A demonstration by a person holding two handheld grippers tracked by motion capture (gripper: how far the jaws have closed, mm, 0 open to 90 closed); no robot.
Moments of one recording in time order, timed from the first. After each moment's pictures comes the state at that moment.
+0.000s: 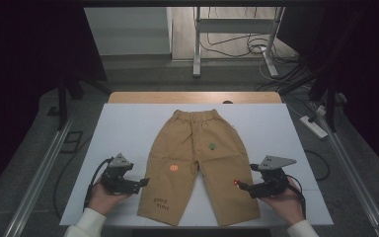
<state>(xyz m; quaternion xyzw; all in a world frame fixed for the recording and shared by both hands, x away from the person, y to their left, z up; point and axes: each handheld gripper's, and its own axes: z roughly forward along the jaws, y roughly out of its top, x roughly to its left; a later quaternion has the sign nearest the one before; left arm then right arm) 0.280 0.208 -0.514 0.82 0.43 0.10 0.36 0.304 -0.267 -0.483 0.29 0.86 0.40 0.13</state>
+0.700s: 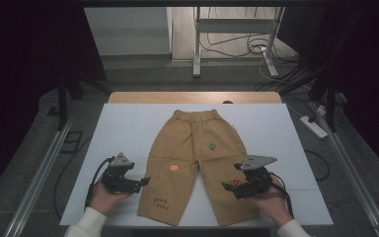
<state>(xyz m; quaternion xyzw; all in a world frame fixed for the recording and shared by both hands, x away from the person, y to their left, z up) 0.281 0.206 -0.514 0.82 0.42 0.11 0.36 0.304 -0.220 -0.481 0.25 0.87 0.40 0.11</state>
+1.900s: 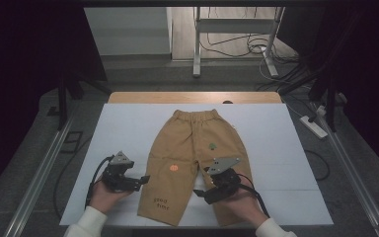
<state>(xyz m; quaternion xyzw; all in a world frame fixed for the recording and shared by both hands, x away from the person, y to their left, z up) 0.285 0.208 -0.514 0.82 0.43 0.11 0.37 0.296 -0.140 -0.485 0.18 0.90 0.40 0.08</state>
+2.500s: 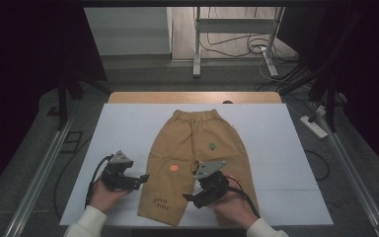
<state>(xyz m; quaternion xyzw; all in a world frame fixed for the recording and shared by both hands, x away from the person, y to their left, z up) 0.289 0.210 -0.517 0.81 0.44 0.11 0.37 0.289 -0.109 -0.491 0.15 0.90 0.39 0.07</state>
